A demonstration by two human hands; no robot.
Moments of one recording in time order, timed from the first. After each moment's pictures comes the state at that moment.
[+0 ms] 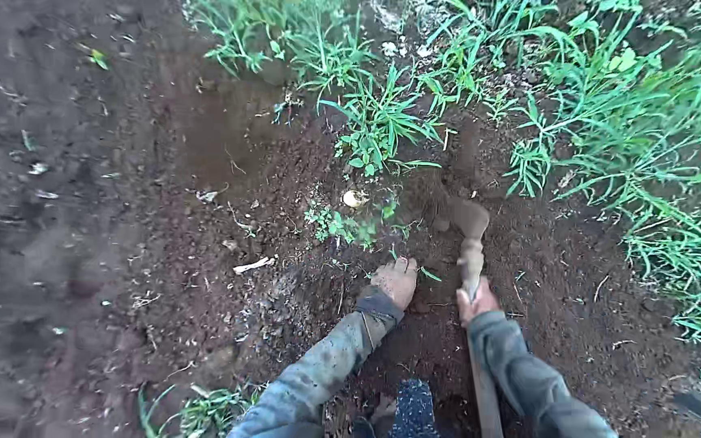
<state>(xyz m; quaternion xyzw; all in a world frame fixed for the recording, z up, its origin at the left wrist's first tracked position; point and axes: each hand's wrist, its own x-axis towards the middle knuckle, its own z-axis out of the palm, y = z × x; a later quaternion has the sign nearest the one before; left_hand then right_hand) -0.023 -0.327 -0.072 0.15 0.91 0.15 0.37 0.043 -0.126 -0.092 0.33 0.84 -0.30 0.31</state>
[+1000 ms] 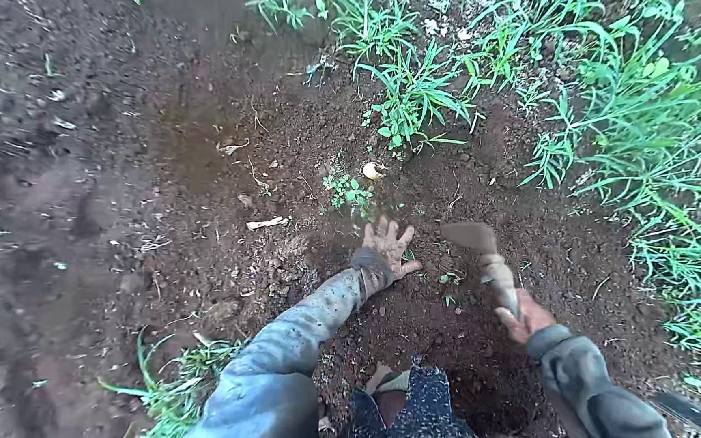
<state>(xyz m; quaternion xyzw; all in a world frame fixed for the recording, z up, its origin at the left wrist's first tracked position) -0.015 -0.361 -0.130 0.17 0.95 0.09 0.24 0.078 -0.074 -0.026 0.19 0.88 -0.20 0.39</state>
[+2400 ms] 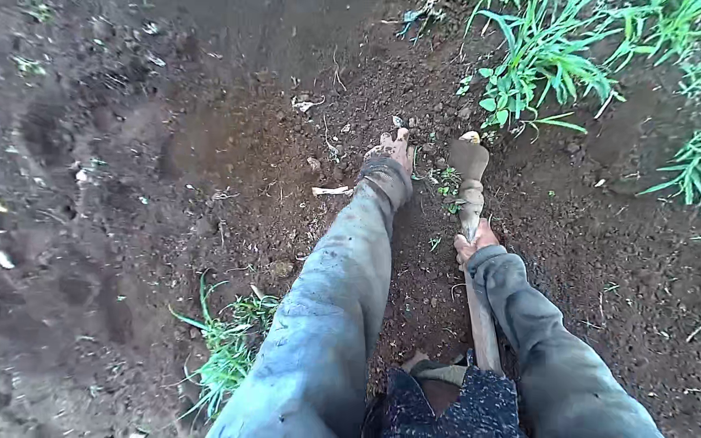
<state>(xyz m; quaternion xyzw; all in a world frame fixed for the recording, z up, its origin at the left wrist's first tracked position) -0.150 -0.489 -0.109 -0.15 0.94 0.17 0.25 -0.030 -0.279 -0.104 0.21 0.85 -0.30 0.39</state>
